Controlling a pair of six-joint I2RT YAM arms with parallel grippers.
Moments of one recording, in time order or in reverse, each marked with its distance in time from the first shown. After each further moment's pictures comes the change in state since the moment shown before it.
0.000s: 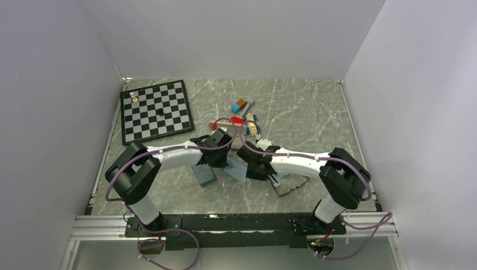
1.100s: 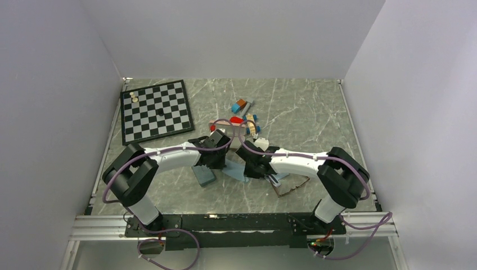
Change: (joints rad) left arm 0.001 -0.023 -0.016 -0.019 -0.004 0.000; right arm -0.008 0.014 -0.015 0.105 -0.032 -0.004
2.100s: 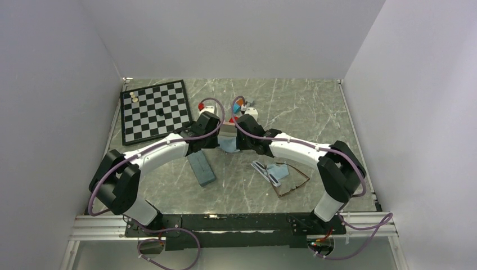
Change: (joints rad) left arm 0.115 -0.129 0.077 -0.002 -0.138 0.104; right arm -0.108 0.035 0.200 0.226 -0.011 -0.432
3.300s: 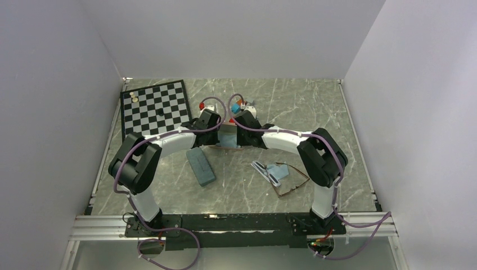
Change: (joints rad) left arm 0.095 0.234 0.059 0.152 0.033 0.039; right arm -0.100 0.230 0.092 0.074 -0.049 -0.054
